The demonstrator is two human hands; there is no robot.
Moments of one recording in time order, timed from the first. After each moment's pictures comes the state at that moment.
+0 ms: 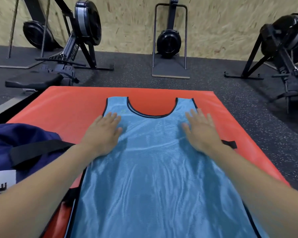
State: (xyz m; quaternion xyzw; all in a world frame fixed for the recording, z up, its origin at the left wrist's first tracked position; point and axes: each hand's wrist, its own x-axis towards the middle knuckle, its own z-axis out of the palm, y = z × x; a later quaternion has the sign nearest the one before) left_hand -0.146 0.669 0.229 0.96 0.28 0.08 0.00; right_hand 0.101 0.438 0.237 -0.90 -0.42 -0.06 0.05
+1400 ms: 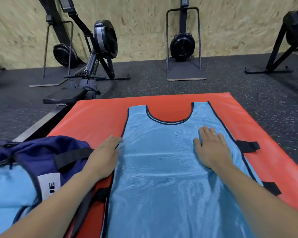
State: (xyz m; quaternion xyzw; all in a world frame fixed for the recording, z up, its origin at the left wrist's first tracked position) left_hand -0.228 0.651 0.233 0.93 0.33 0.12 0.13; right_hand 0.072 0.432 0.201 -0.92 -0.37 0.00 0.12
